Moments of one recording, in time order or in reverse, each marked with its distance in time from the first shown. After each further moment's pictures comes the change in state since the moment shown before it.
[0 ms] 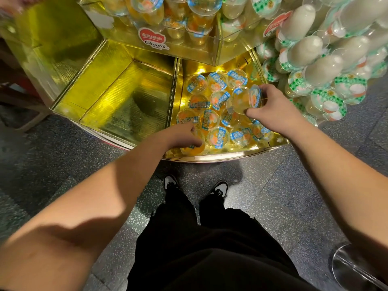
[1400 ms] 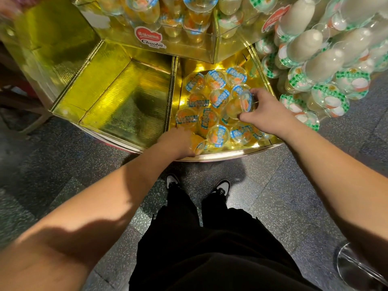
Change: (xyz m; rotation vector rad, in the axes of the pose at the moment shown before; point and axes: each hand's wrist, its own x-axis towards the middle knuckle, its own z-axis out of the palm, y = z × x) left_hand 0.001 -0.011 0.023 0.593 0.133 0.003; right_hand 0.002 0.006 0.016 0.008 -0.088 -0.008
